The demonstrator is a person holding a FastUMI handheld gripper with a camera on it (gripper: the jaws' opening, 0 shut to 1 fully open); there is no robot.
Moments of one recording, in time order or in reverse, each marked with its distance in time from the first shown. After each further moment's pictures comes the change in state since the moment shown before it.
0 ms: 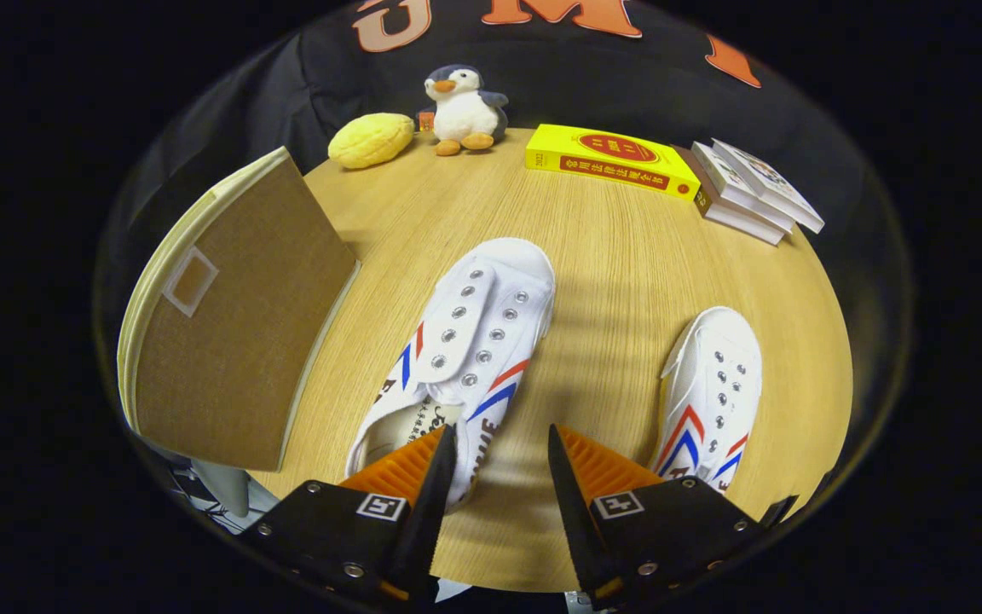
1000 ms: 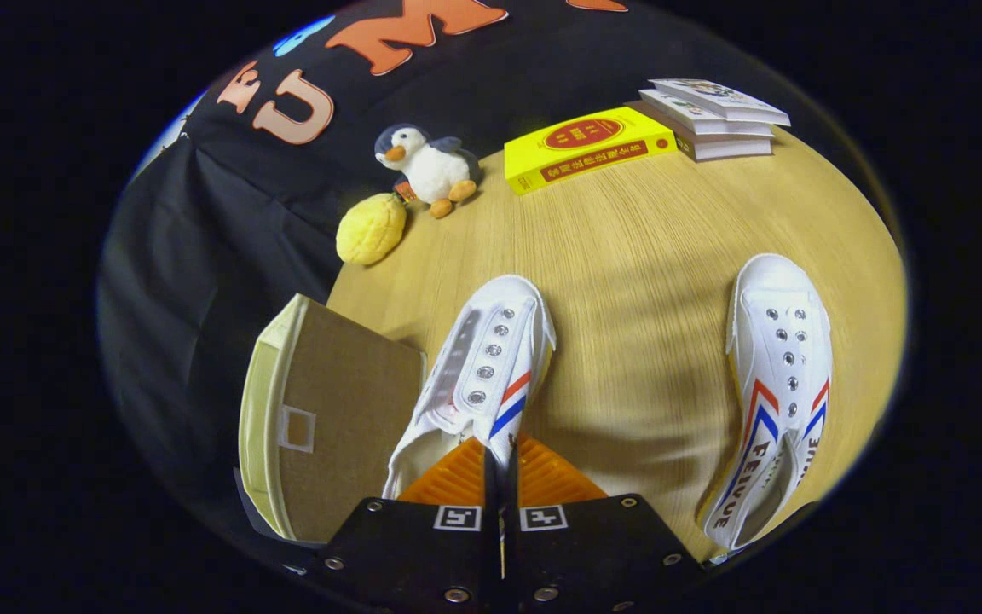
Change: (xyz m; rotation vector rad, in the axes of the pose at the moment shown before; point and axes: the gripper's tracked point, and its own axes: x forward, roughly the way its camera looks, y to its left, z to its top) arm -0.040 0.041 0.064 0.397 -0.130 0.286
